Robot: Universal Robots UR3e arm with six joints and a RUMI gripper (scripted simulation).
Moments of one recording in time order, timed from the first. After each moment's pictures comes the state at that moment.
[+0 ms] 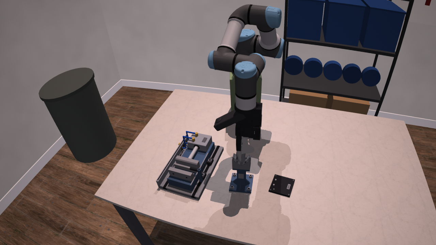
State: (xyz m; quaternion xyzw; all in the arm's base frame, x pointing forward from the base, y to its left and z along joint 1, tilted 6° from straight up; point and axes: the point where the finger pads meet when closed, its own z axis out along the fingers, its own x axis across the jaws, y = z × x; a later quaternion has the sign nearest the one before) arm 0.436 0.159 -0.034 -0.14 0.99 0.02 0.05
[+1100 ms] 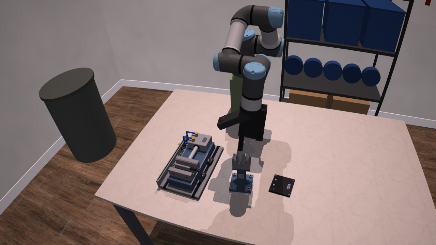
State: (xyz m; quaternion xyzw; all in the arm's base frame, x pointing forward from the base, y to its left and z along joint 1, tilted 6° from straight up) arm 0.435 0.160 -0.035 -0.13 0.99 -0.02 0.06
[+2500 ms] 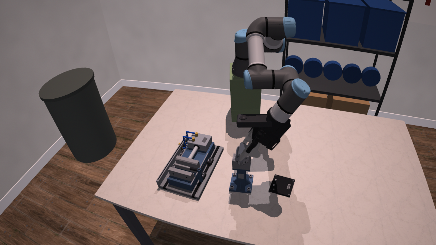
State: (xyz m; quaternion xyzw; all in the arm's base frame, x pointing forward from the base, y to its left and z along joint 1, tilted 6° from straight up) arm 0.434 0.163 -0.036 -0.12 0.96 -0.23 0.09
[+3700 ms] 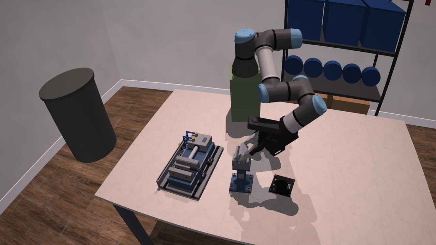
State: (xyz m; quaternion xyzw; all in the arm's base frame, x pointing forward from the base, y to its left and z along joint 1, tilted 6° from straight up) arm 0.434 0.164 -0.037 -0.11 0.93 -0.35 0.10
